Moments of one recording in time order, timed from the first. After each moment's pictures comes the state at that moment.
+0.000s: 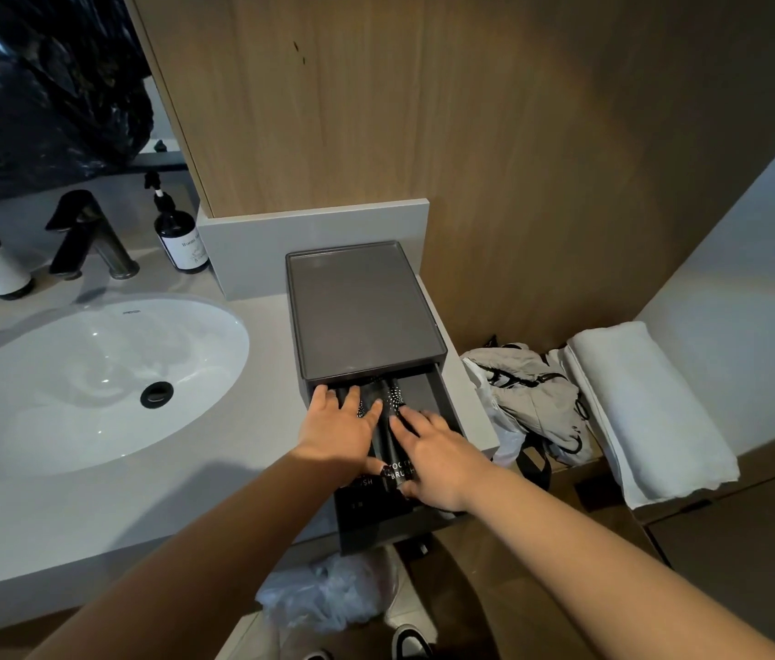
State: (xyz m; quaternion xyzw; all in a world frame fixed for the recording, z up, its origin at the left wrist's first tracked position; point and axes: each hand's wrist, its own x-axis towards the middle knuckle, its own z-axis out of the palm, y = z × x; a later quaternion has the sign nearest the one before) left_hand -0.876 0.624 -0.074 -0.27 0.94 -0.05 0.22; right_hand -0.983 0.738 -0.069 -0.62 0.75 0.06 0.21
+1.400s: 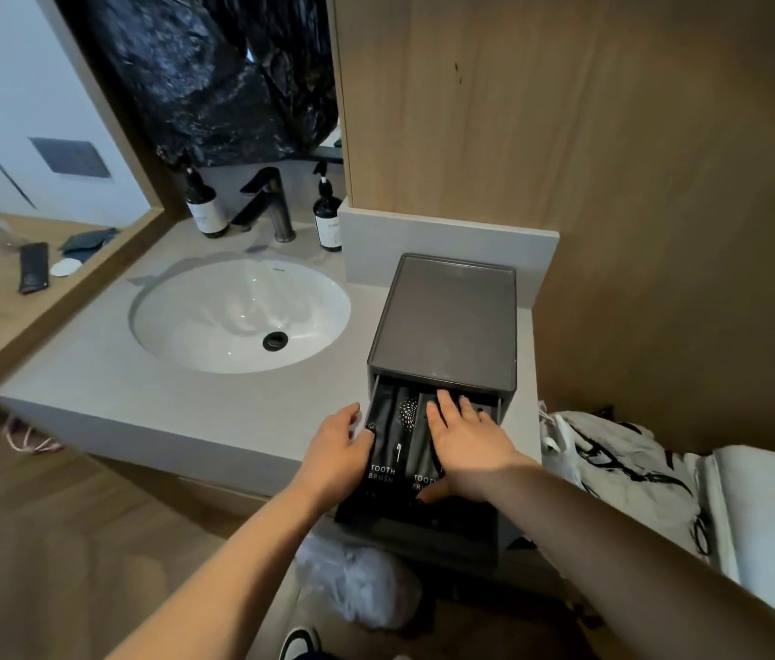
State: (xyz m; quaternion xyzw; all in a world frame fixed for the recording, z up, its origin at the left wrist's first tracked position) left_hand -0.840 0.678 -0.074 -0.61 0.64 0.42 -0.20; right_hand -1.018 0.698 -0.059 -0.73 0.64 0.16 0.17
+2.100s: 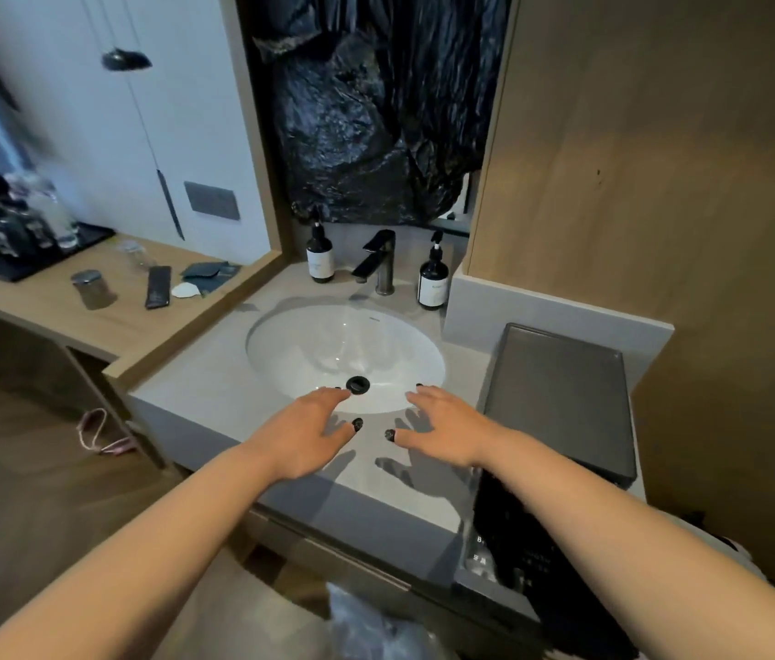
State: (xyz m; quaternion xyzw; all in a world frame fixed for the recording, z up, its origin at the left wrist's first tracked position) left_hand -0.664 0.630 0.006 -0.59 0.77 0.22 -0.08; right_hand -0.880 0.619 0.009 -0.77 0.57 -0.01 0.27
